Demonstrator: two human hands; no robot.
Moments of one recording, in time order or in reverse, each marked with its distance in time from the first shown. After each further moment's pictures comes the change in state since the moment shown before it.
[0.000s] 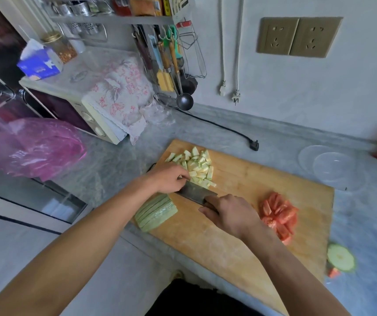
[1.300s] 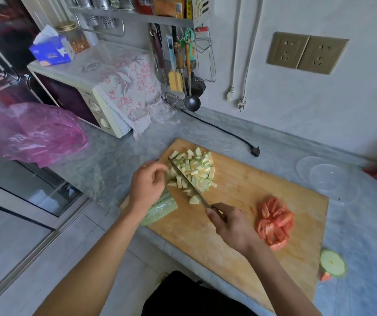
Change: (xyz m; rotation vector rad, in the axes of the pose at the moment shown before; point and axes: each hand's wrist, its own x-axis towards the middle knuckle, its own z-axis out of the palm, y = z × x) left_hand -0.065 -0.021 0.052 -0.477 0.964 -0.069; right_hand -0.030 -0.027 0.005 0.584 0.064 0.290
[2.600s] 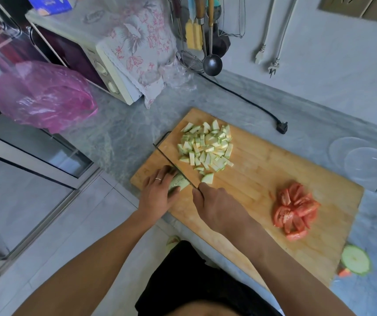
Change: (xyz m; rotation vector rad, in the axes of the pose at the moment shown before) left_hand -0.080 -0.078 0.041 0.513 -0.214 0.049; right_hand 0.029 -0.048 0.032 -0.274 -0.283 0.023
